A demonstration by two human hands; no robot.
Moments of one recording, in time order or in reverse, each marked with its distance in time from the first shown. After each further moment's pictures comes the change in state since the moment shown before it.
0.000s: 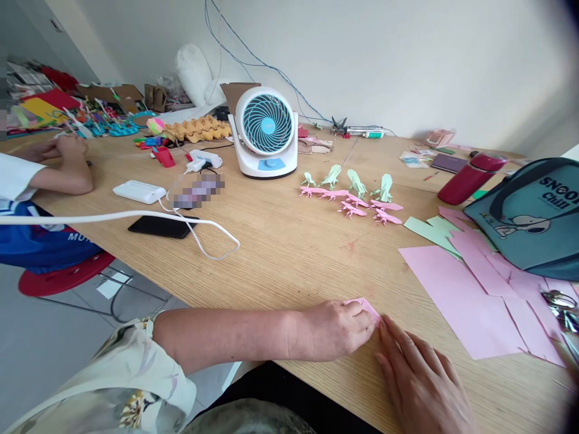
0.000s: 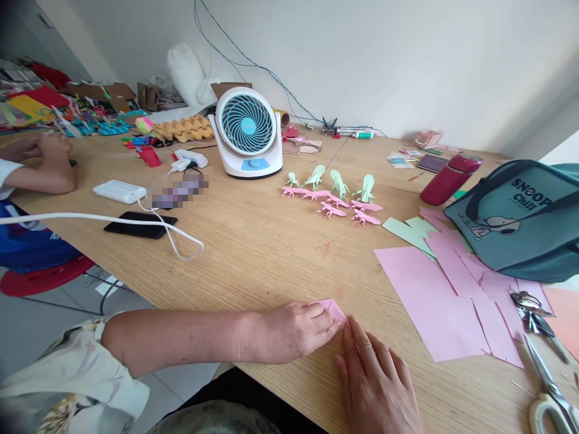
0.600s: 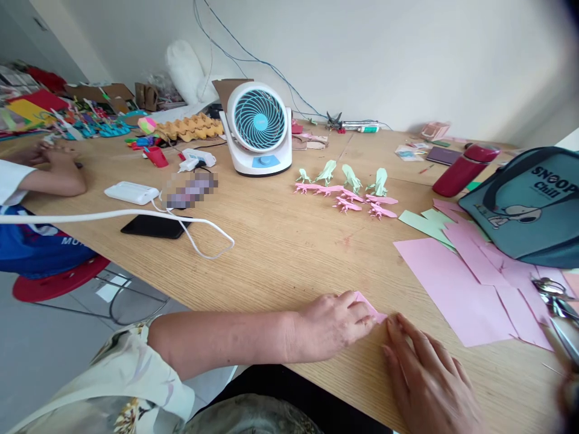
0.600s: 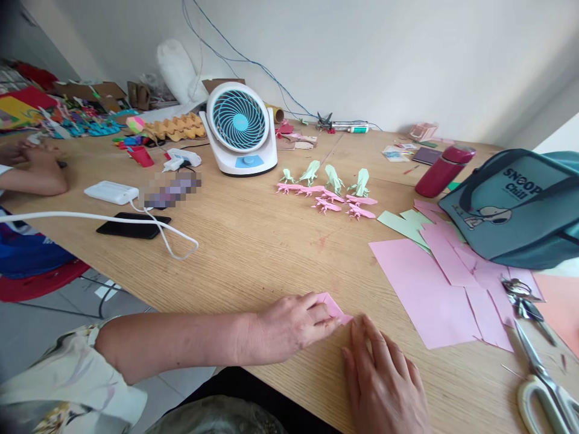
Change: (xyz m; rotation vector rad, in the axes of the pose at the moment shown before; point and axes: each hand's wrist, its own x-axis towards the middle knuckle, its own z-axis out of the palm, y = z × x) left_hand 0.001 0.006 -0.004 -0.170 -0.083 -0.144; right_hand -0.009 0.000 -0.006 -0.002 -0.054 0.210
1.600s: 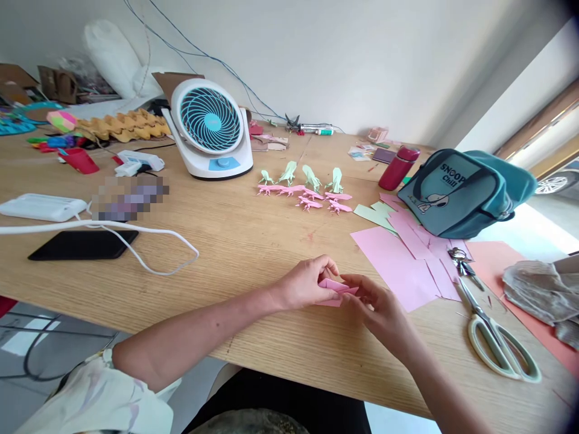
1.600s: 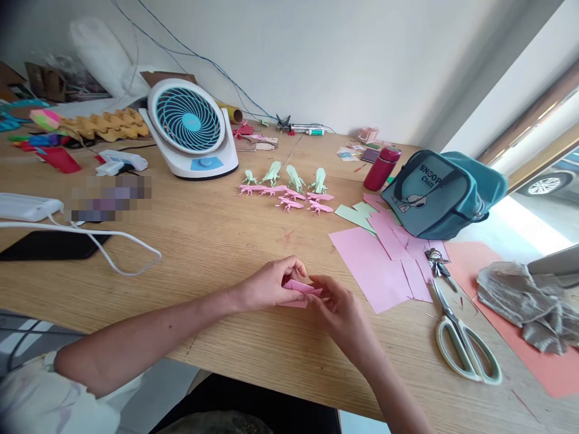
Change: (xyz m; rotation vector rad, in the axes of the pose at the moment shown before) left_hand 0.042 -0.038 0.009 -1.239 0.055 -0.527; right_hand 0.064 0.018 -0.010 1.100 -0.298 0.508
